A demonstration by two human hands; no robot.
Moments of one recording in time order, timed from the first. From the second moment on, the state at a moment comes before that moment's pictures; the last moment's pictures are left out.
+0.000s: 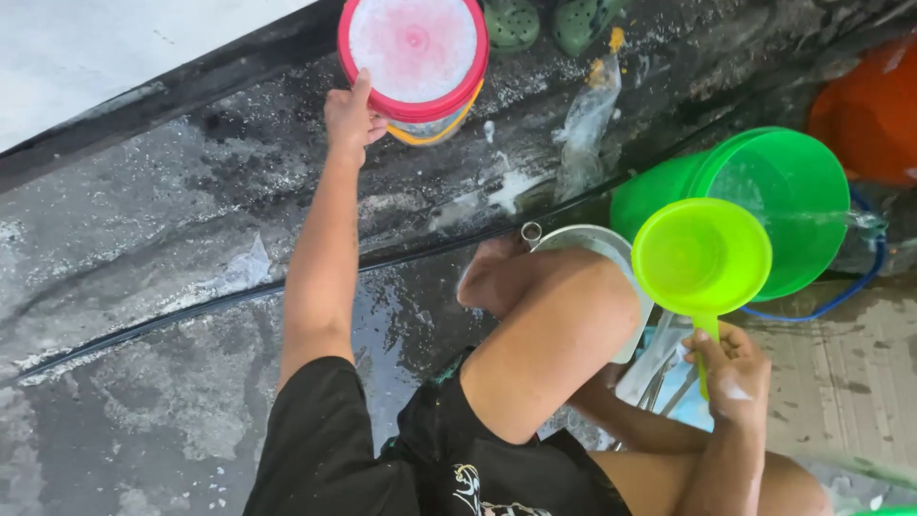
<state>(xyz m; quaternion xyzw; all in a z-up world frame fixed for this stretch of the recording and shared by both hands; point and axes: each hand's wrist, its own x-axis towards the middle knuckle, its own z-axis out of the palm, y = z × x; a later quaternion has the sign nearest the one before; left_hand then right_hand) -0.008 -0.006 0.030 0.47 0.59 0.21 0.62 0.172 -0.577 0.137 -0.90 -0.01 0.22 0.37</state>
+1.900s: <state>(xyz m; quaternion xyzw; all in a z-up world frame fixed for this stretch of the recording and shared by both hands) -0.076 -0.039 0.036 0.40 0.64 0.29 0.59 0.207 -0.637 0.194 -0.96 -0.07 0.12 0.26</state>
